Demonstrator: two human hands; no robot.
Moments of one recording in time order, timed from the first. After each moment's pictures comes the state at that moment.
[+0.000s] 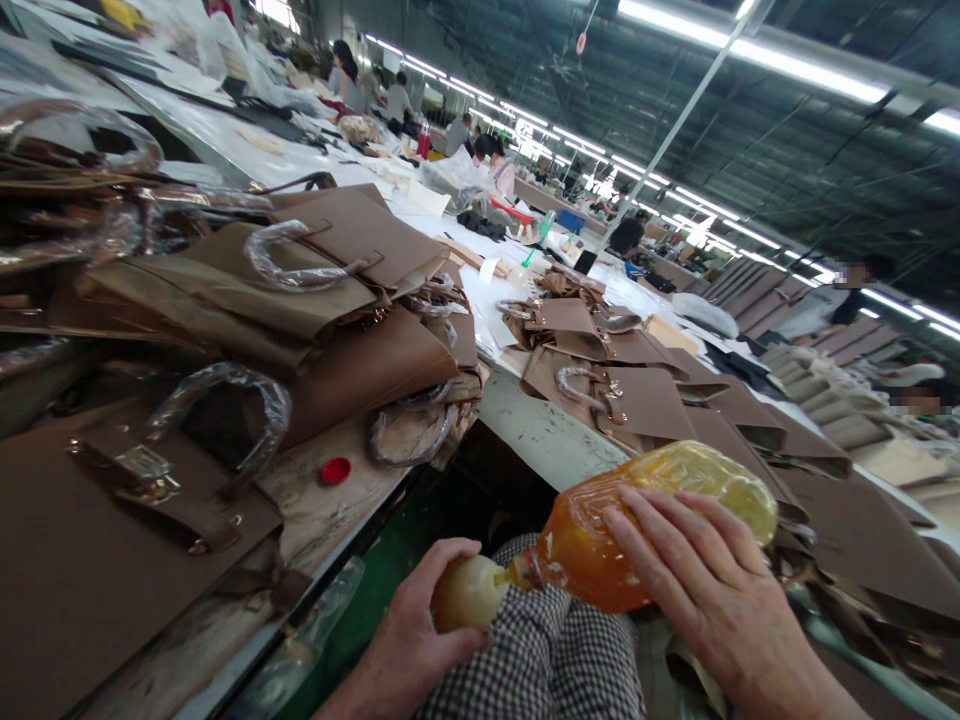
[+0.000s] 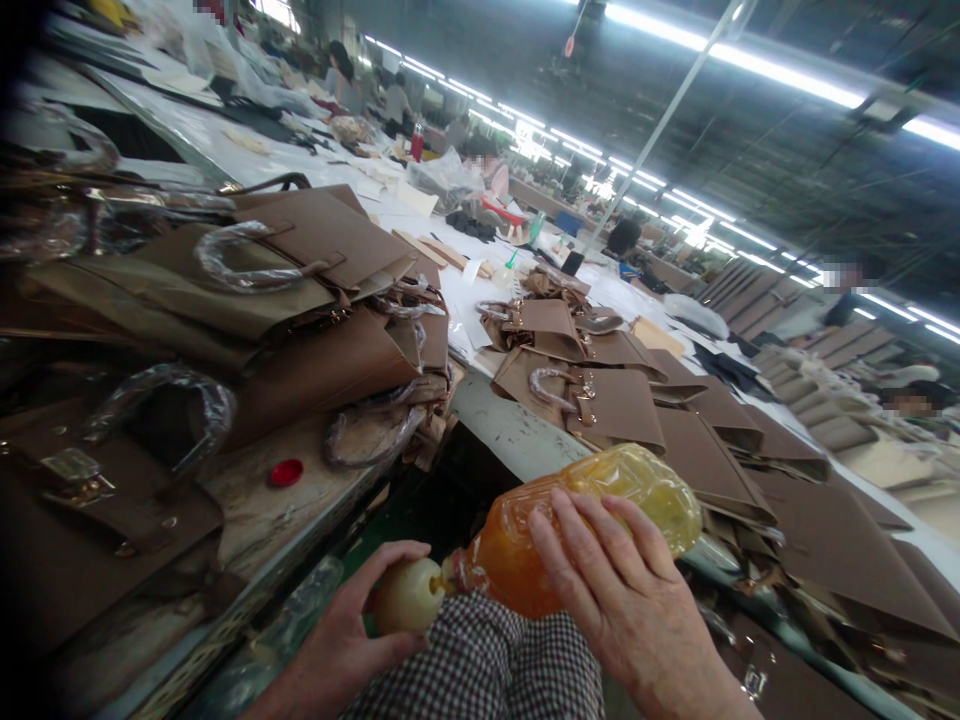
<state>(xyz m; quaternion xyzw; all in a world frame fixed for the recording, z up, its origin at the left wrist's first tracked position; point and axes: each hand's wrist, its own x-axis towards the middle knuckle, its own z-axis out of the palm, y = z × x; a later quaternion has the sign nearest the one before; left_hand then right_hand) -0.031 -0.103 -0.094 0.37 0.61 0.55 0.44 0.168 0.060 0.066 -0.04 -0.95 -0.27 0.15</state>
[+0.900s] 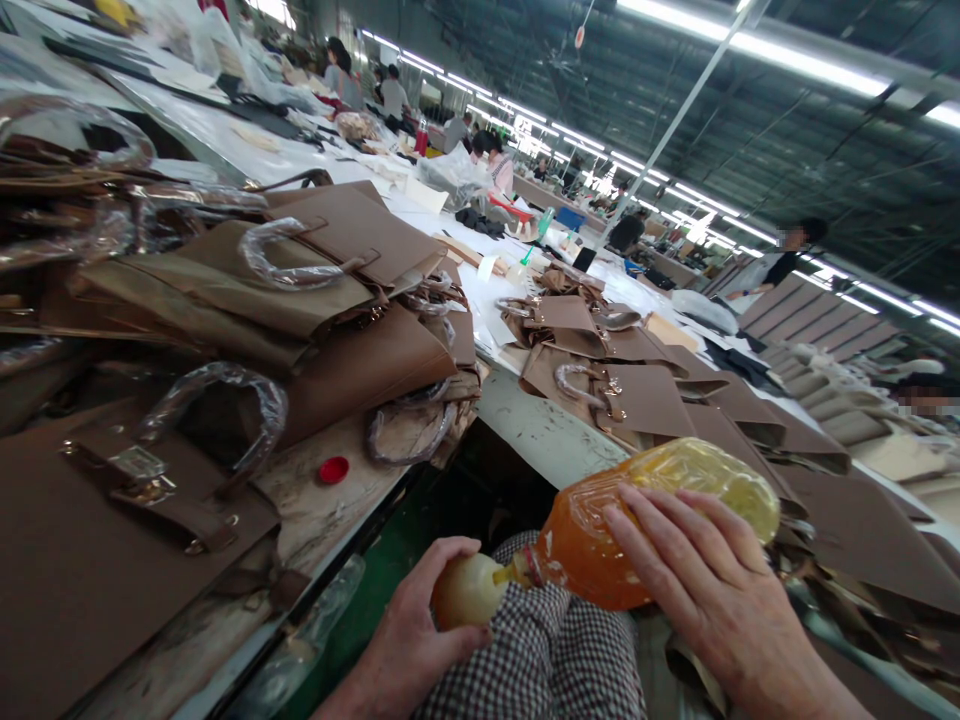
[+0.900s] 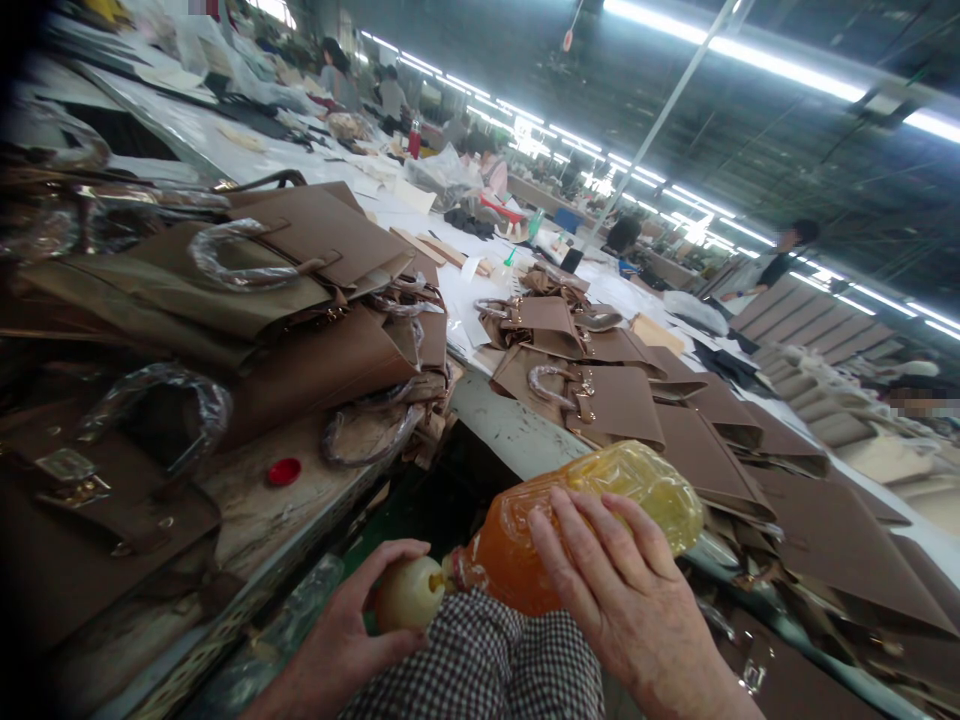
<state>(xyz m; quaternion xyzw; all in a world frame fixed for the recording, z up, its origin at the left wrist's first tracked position) -0.031 -0.102 -0.095 0.37 0.61 0.54 0.45 0.164 0.059 0.069 -0.04 -0.95 -0.28 0.15</state>
